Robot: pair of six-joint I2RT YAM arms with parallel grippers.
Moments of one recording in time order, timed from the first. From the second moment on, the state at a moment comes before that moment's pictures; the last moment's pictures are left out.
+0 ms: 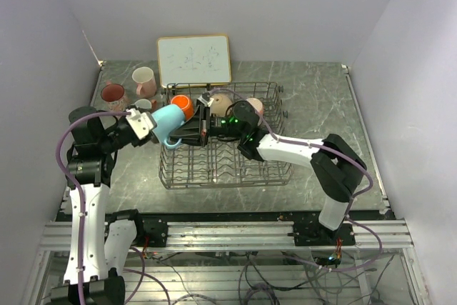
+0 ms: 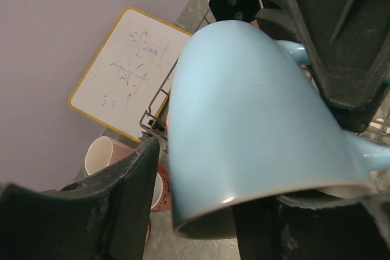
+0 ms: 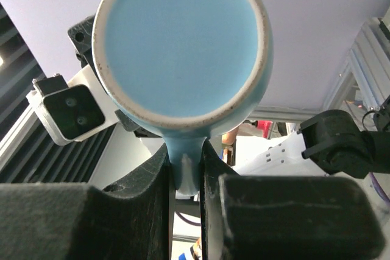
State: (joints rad) left arm 0.13 0.74 0.89 -0.44 0.91 0.80; right arm 0.89 1.78 1.12 0.84 -0.70 1.69
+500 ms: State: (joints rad) left arm 0.13 0.86 0.99 -0.59 0.86 0.84; right arm 0.91 1.86 1.17 0.89 -0.73 1.74
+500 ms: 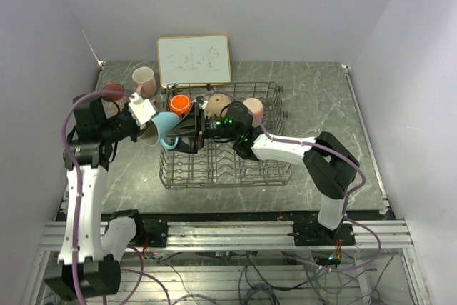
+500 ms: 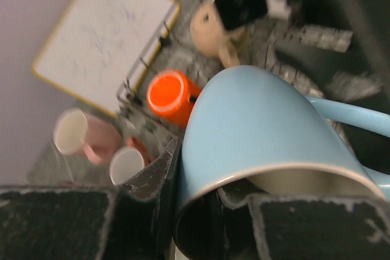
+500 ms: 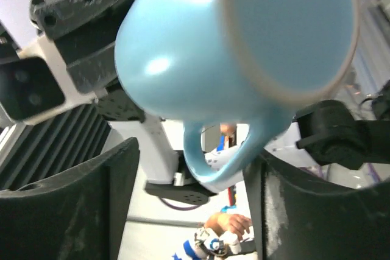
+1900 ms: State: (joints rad) left arm 0.40 1.78 1.27 -0.56 -0.10 0.75; right arm 0.68 1.50 1.17 -0.20 -0.32 0.92
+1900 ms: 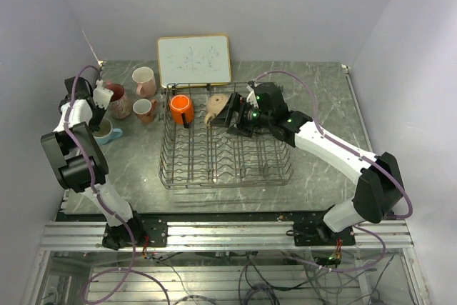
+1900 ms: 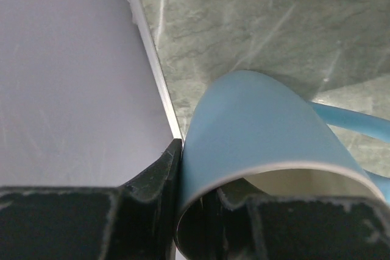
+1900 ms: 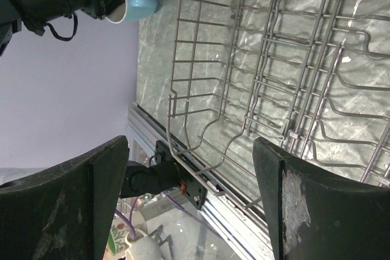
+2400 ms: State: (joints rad) left arm 0.46 1.73 1.29 -0.55 -0.05 0.76; right arm 0.68 1.54 1.30 -0.29 -0.20 0.84
